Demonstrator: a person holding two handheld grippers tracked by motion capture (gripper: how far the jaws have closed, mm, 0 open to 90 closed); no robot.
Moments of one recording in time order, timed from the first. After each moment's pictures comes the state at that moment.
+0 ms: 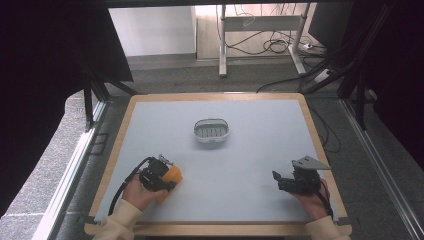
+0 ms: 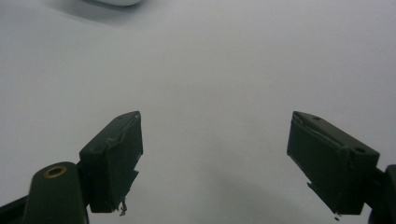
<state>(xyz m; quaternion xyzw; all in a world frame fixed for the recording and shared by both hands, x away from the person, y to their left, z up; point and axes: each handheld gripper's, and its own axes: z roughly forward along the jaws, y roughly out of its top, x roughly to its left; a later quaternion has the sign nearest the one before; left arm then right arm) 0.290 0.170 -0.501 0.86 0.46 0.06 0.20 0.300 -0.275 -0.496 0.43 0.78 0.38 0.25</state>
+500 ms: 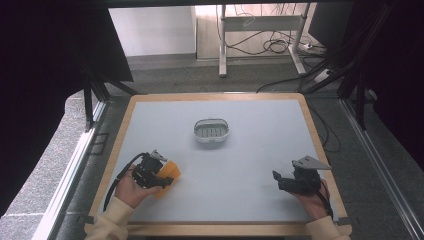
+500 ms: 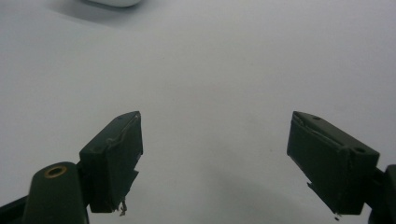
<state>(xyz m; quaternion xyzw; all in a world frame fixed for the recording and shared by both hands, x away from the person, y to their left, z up) 0.288 0.184 -0.479 0.86 0.44 0.06 0.24 0.300 -0.275 -0.497 0.44 0.78 0.38 0.24</state>
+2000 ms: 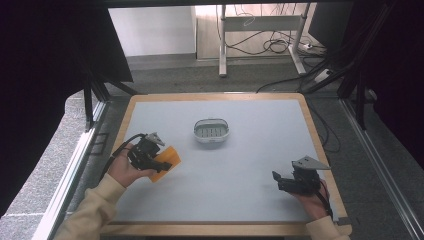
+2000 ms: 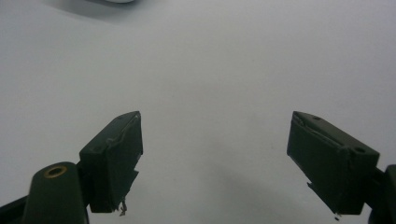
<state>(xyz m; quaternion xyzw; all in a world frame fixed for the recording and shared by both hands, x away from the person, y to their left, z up) 0.322 0.197 -0.440 0.89 0.36 0.05 0.26 0.300 -0.275 -0.499 0.44 0.78 0.37 0.24</state>
